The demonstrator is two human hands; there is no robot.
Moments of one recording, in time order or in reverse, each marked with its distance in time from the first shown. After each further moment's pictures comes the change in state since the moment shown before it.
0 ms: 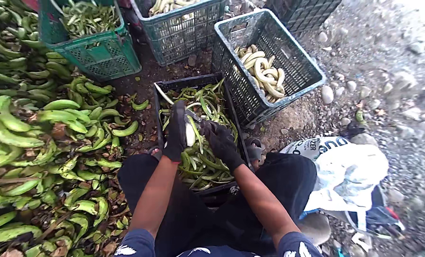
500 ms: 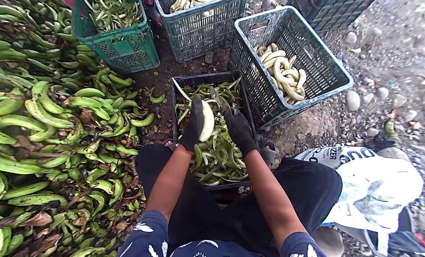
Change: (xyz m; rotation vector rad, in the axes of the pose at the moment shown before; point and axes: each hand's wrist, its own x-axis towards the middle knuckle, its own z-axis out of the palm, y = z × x) left_hand 0.010 0.003 0.006 0.102 0.031 -0.006; right_hand 0.041 -0.014 -0.006 -0.061 -0.028 0.153
